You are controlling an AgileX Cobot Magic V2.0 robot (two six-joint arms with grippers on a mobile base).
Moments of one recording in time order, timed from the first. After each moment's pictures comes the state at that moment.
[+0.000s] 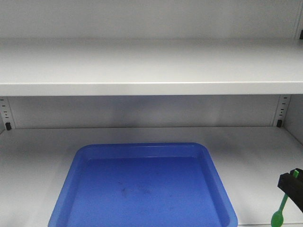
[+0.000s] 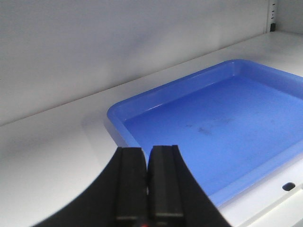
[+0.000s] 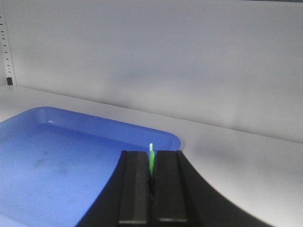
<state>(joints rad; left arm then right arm) -0.32 0.56 -0.58 -0.42 0.31 0.47 0.26 0.66 -0.51 1.67 0.13 -1.72</state>
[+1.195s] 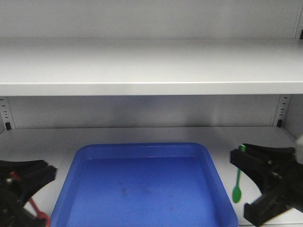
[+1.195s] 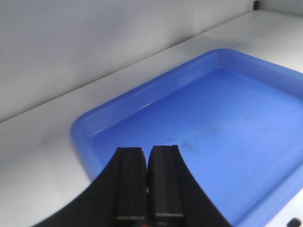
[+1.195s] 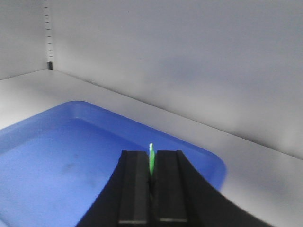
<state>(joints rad) -0.45 0.93 -0.77 -0.42 0.23 0.50 0.26 0.97 -0.71 1.66 0.32 -1.80</state>
